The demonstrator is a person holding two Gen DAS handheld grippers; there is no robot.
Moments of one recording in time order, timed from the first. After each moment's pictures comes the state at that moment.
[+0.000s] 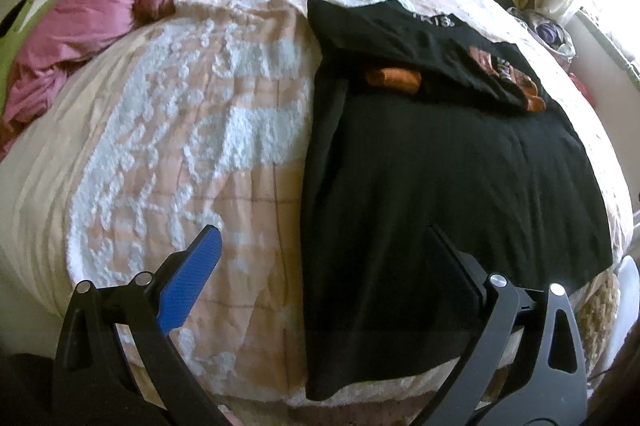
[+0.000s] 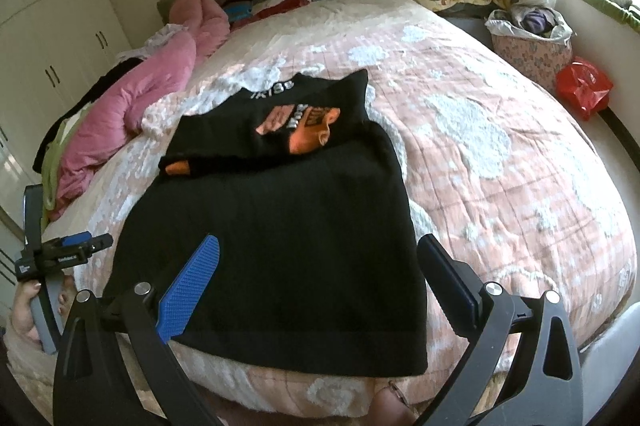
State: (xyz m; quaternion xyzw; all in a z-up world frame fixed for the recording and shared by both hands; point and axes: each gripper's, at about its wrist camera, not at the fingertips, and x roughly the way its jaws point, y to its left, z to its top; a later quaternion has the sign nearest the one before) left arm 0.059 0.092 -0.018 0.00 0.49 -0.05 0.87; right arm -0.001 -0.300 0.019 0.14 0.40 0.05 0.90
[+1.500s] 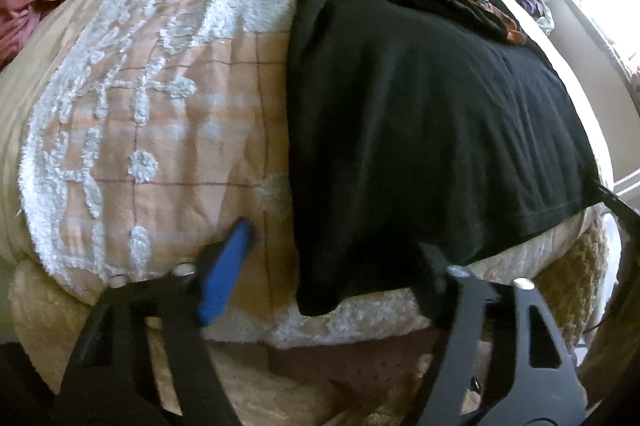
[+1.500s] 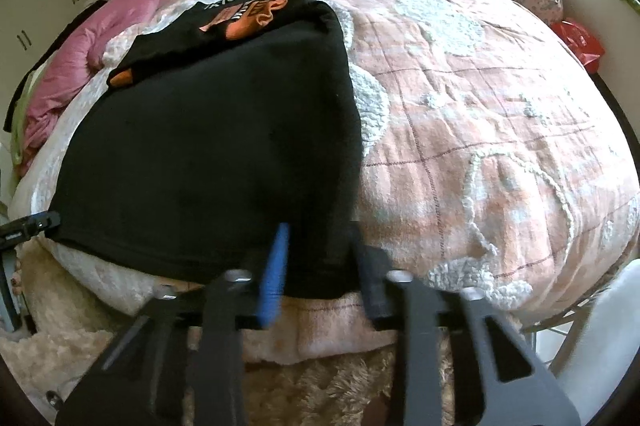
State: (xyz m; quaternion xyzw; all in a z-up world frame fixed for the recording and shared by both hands) left arm 0.011 0.102 -0.064 -0.03 0.55 -0.11 0.83; right arm -0.030 -0.324 -0.061 0.11 0.50 0.04 0.86
